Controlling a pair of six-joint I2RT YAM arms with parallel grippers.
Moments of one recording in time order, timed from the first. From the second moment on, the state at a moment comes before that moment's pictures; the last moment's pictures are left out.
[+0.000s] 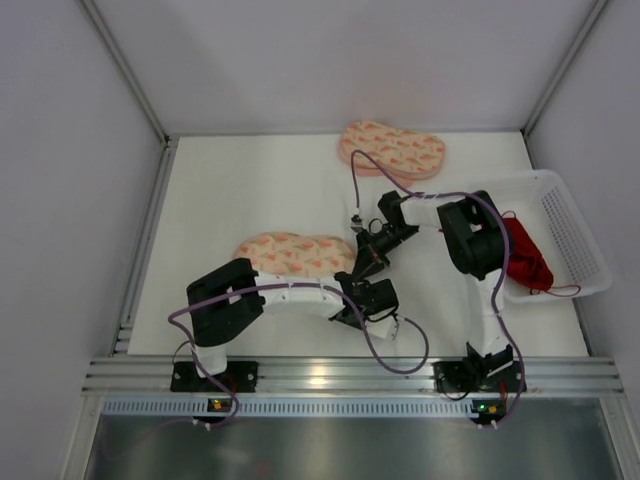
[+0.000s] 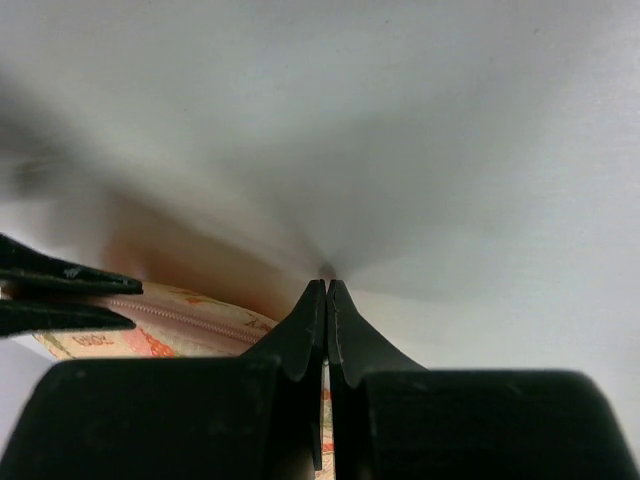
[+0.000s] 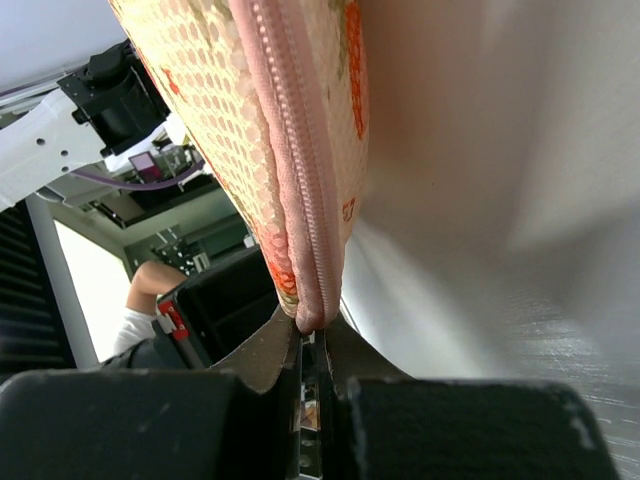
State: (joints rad) left arm -1.25 1.87 1.18 -0.70 -0.26 0.72; right arm 0.43 2.16 1.32 -0.79 -1.12 0.07
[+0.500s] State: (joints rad) left arm -1.25 1.64 1.13 -0.75 -0.14 0.60; right arm 0.41 2.16 1.32 -0.74 -1.06 0.12
